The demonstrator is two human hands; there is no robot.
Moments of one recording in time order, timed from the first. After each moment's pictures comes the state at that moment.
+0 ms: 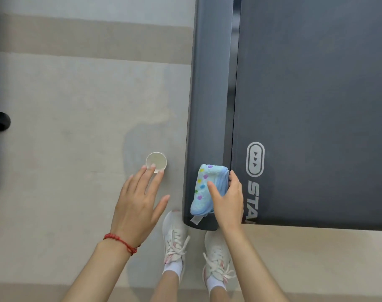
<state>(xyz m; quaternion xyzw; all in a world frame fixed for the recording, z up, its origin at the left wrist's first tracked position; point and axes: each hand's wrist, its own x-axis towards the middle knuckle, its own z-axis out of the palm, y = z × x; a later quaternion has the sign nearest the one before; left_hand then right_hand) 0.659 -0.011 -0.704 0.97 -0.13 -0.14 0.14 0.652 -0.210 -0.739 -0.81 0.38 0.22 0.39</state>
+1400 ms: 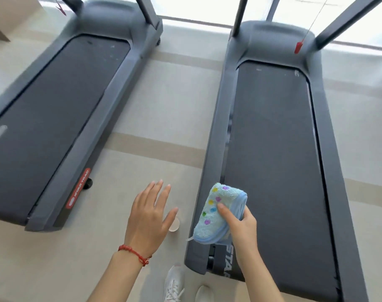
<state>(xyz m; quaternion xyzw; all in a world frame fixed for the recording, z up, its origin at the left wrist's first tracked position) 0.680 -0.009 -0.332 0.98 -0.03 0.03 0.17 0.693 -0.216 -0.329 -0.65 0.25 0.11 0.71</state>
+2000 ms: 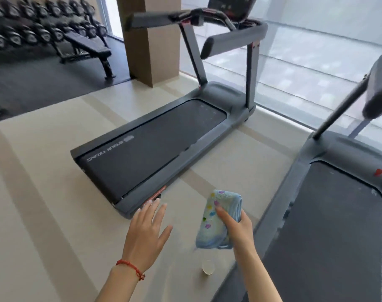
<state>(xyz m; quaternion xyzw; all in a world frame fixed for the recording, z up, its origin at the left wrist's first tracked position) 0.487 0.137 -0.172 0.97 0.21 0.10 0.11 0.621 -0.037 -0.136 -0.70 0.01 0.25 0.67</state>
